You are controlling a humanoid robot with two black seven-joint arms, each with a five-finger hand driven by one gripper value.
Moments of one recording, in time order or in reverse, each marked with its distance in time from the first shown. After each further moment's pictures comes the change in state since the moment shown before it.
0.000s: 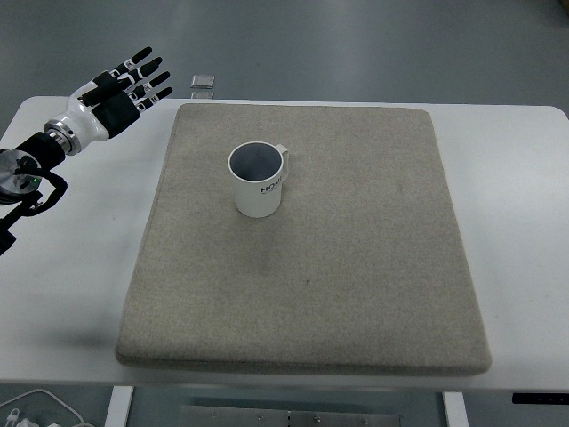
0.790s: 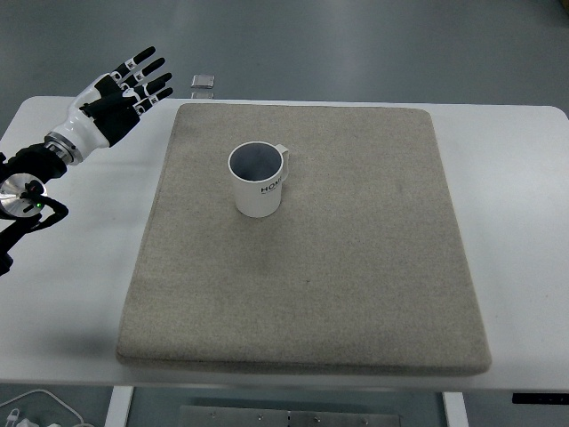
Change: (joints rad) left arm 0.046 0.010 0.012 -0.048 0.178 -0.056 -0.165; right arm 0.000 0.000 -0.008 -0.001 -0.007 -0.008 0.000
